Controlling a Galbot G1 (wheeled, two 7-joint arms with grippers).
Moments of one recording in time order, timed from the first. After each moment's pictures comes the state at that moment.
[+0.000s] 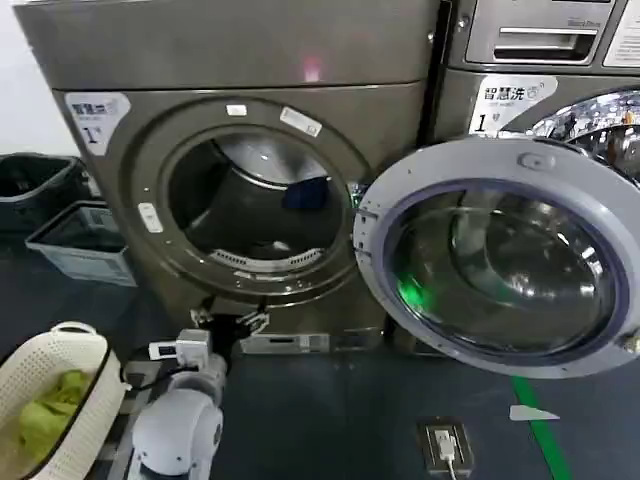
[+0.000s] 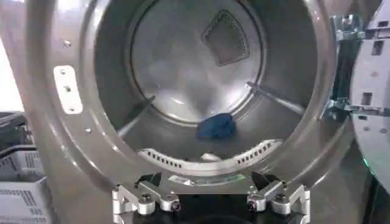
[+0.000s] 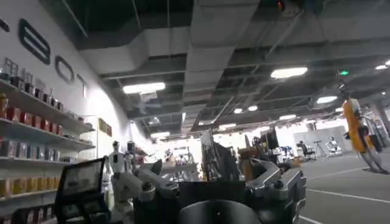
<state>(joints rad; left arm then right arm) 1.21 -1.49 -0.43 -2.18 0.02 0.74 -0.05 -1.62 1.31 2.35 1.69 0.67 -0.06 0.14</state>
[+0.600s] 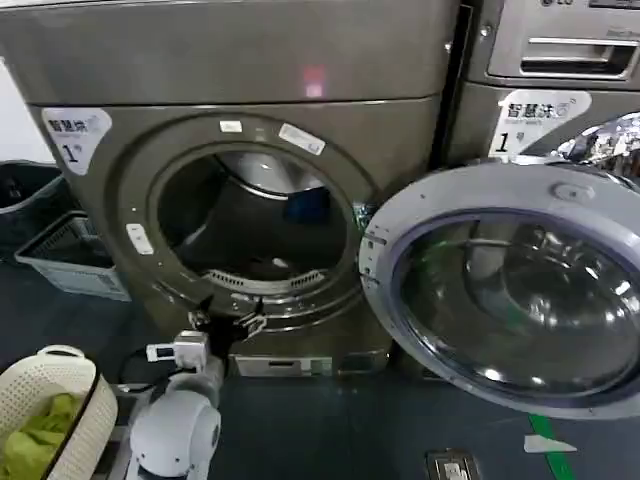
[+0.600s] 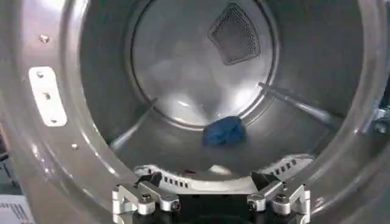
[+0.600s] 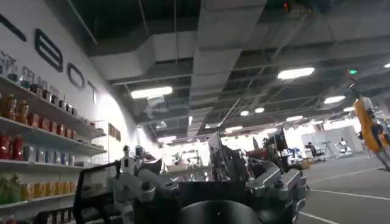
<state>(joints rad) 1.21 -1.49 -0.43 -2.18 0.02 0.74 -0.05 -1.62 1.31 2.33 1.69 0.67 -0.06 0.14</state>
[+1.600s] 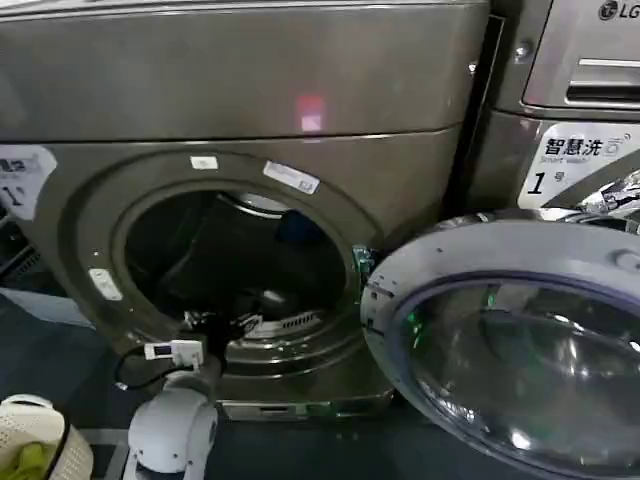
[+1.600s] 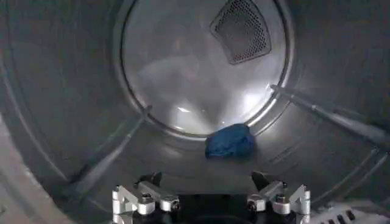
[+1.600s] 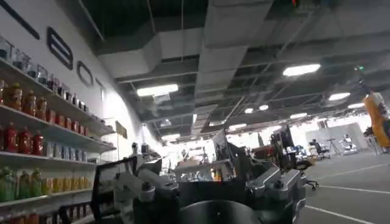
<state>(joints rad) 1.21 -1.48 -0.44 -2.16 0.04 0.74 -0.04 -1.62 1.31 2.31 1.69 0.67 -0.06 0.13</state>
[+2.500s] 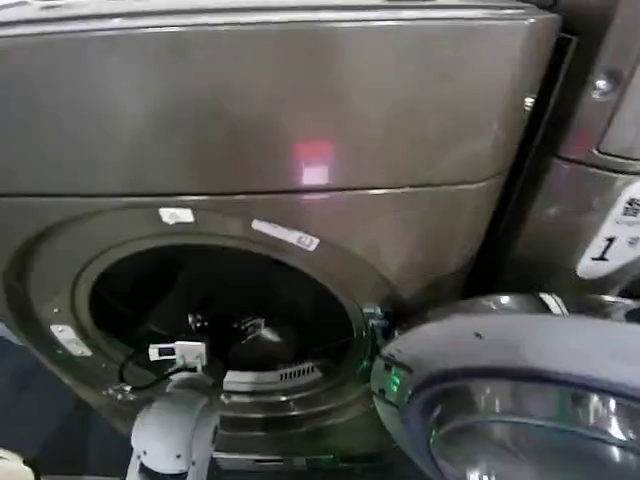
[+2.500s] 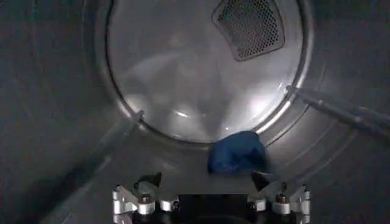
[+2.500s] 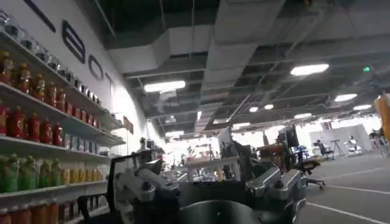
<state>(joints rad) 1.09 -1.48 -0.49 -2.06 0.29 0.74 0.25 -1.62 1.30 2.31 1.70 0.64 -0.05 0.12</state>
